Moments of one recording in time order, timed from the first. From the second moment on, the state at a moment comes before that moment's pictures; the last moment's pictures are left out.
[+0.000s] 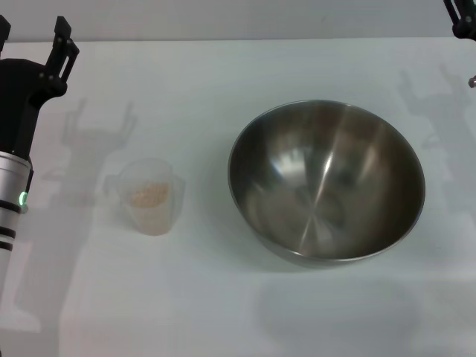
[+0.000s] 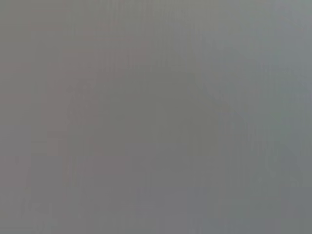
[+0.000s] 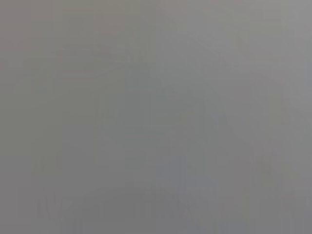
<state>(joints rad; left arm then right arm) -0.44 -2.08 -0.50 -0.33 1.90 1.41 -0.01 0.48 2.08 -1.98 -0.22 0.57 -1.38 0.01</state>
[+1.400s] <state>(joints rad) -0.44 -2.08 -0.49 -0.33 1.90 1.40 -0.01 0.35 2.08 -1.91 -0.86 0.56 -0.67 -0.35</state>
